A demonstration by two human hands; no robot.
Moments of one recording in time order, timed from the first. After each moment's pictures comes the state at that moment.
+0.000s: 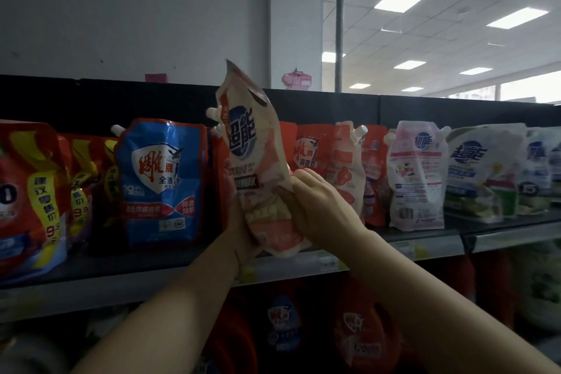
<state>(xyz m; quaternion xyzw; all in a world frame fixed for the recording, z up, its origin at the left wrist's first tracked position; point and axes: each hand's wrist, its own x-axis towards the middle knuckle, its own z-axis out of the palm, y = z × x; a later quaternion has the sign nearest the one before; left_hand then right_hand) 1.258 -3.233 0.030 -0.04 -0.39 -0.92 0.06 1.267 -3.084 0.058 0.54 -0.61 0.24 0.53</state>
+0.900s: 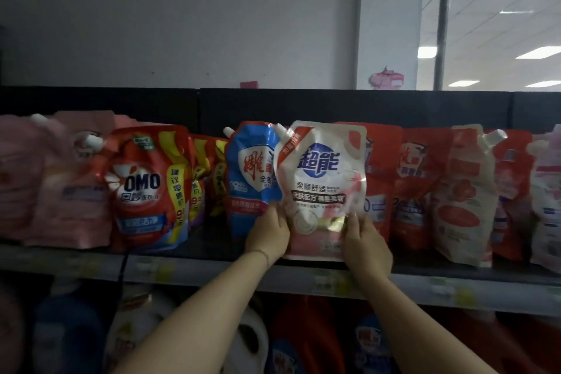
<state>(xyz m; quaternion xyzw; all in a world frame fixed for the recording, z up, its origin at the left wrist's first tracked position) 1.291 -3.353 0.007 0.18 -0.84 -0.37 0.35 1.215 -3.199 -0.010 0.15 -0.84 0.47 0.22</state>
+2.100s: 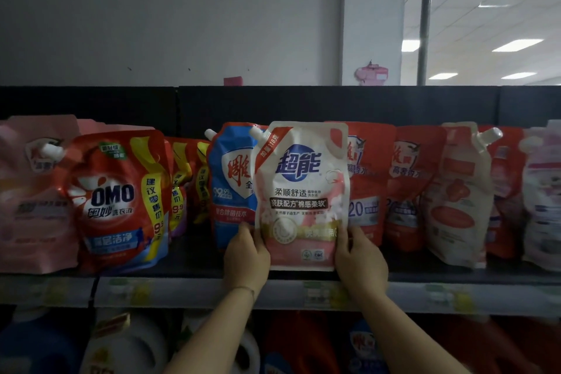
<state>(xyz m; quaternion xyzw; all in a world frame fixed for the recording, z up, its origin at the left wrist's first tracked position) 1.286 -3.365 -0.022 0.22 -0.79 -0.33 0.47 1.206 -3.202 -0.022 0.17 -0.85 0.42 0.25</state>
